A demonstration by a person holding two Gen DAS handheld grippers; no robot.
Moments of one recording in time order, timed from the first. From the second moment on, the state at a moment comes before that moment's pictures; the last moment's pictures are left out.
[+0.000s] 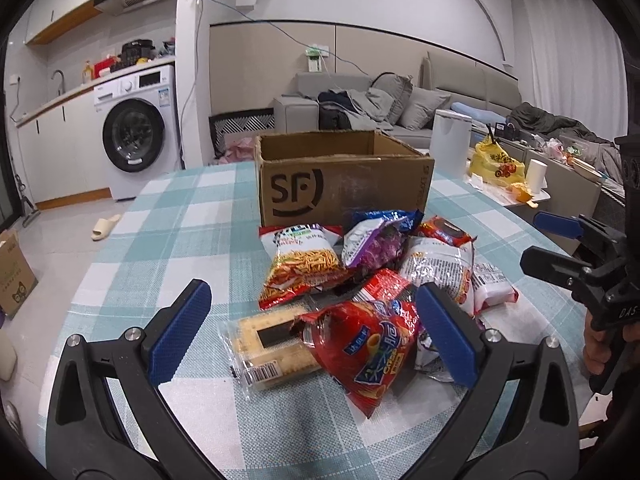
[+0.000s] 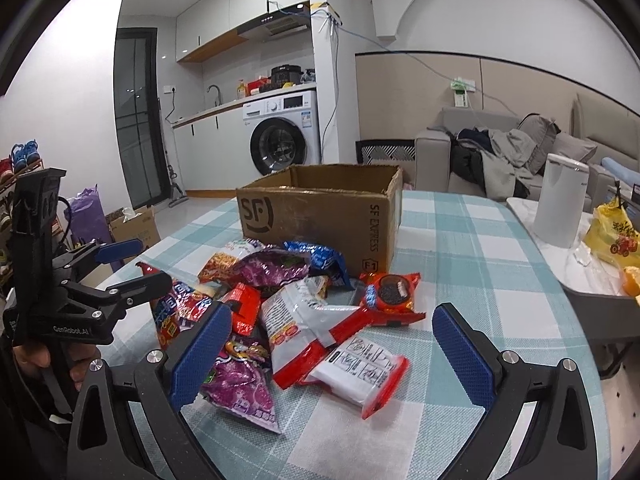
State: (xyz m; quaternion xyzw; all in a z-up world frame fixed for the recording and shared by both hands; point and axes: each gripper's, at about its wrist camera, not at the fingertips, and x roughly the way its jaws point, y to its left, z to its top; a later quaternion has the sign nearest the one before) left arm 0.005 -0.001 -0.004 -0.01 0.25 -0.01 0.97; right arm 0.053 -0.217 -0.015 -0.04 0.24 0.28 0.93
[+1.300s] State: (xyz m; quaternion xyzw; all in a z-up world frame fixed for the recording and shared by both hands) left arm 0.035 -0.009 -0.037 -0.02 0.37 -0.06 0.93; right arm 0.041 -0.153 -0.055 -0.05 0.40 0.39 0.83
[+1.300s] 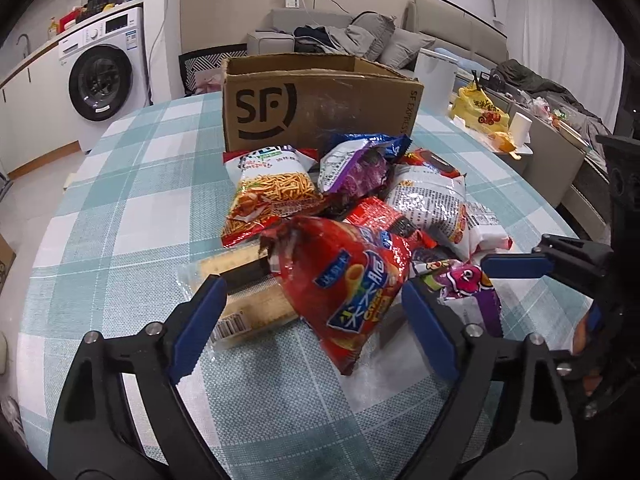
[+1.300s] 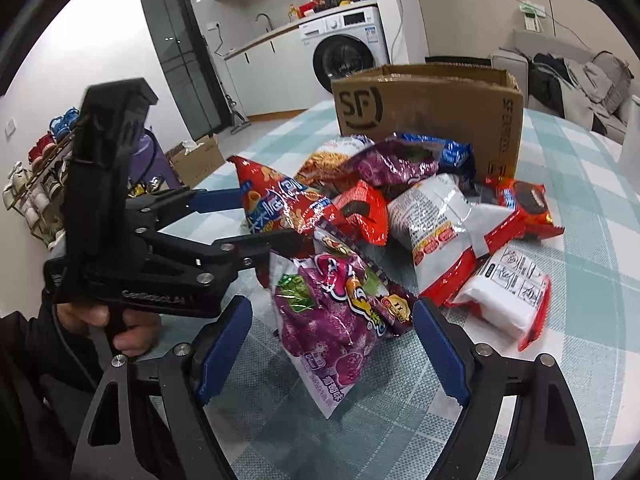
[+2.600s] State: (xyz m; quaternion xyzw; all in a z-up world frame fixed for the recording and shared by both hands) left arm 0.011 0.003 -0.011 -0.06 0.32 -0.10 0.94; right arm 0.022 -0.180 -0.026 0.02 0.33 0.41 0.85
